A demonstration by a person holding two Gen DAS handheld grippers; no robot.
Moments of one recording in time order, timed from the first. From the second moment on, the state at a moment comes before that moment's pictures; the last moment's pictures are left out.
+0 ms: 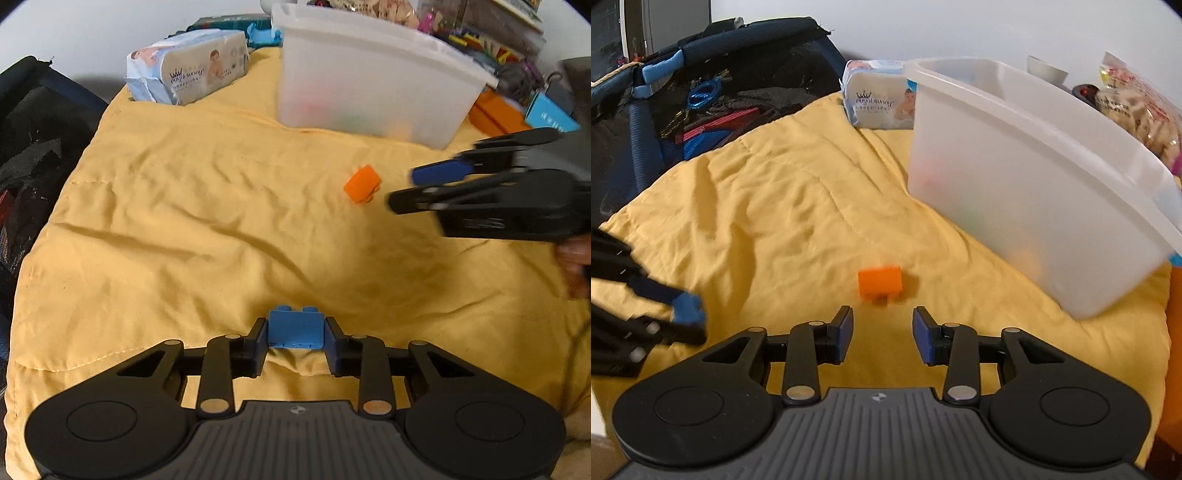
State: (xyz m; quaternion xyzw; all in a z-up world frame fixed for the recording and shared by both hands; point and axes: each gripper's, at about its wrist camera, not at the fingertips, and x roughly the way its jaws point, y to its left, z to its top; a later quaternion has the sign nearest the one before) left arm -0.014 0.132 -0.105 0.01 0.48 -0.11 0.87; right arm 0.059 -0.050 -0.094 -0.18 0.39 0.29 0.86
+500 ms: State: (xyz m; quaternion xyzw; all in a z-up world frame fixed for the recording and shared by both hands) left arm 0.016 0.105 -0.071 0.04 0.43 -0.16 0.89; right arm 0.067 -0.064 -0.099 -0.21 0.39 0.30 0.85
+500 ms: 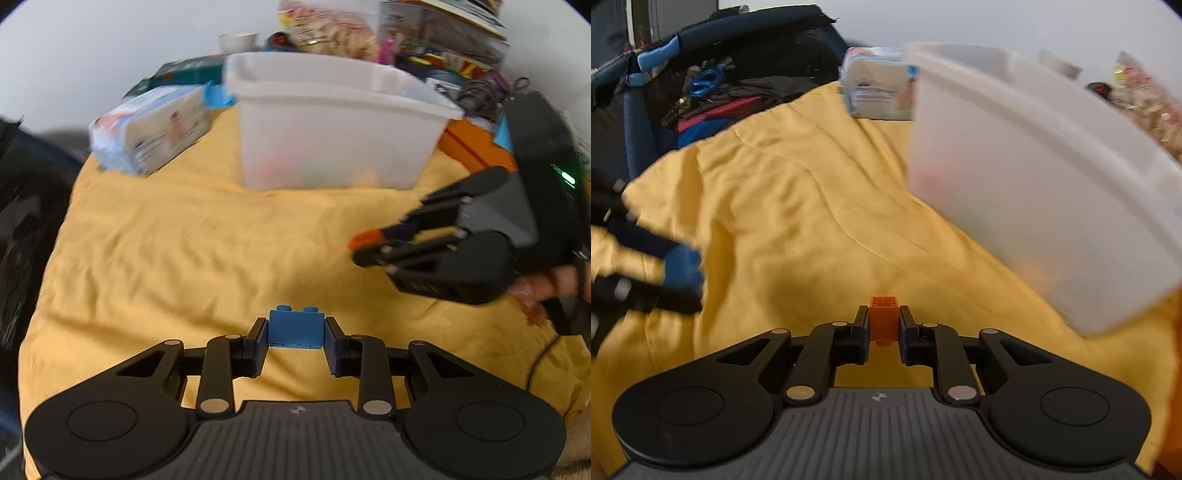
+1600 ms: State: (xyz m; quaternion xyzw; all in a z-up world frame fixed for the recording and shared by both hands) left arm 0.227 0.024 0.019 0.10 0.31 -0.22 0.92; right arm 0.186 -0.129 0.019 -0.10 0.30 0.12 0.94
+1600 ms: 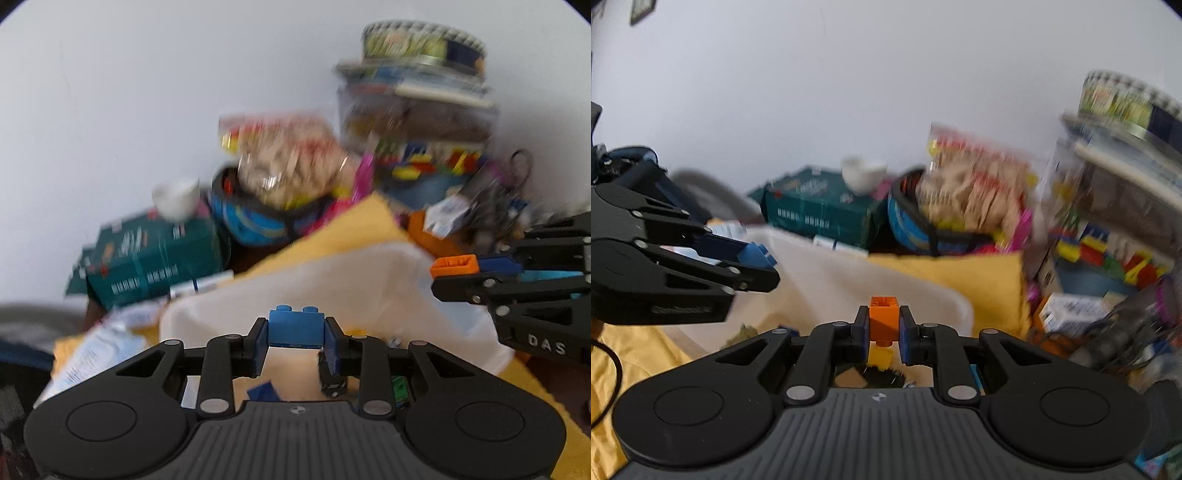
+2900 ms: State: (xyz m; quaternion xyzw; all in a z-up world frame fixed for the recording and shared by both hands) left arm 0.199 0.011 0.052 0.12 0.30 -0.10 0.94; right arm 0.169 -0.140 0.014 -0.10 0.32 0.11 0.94
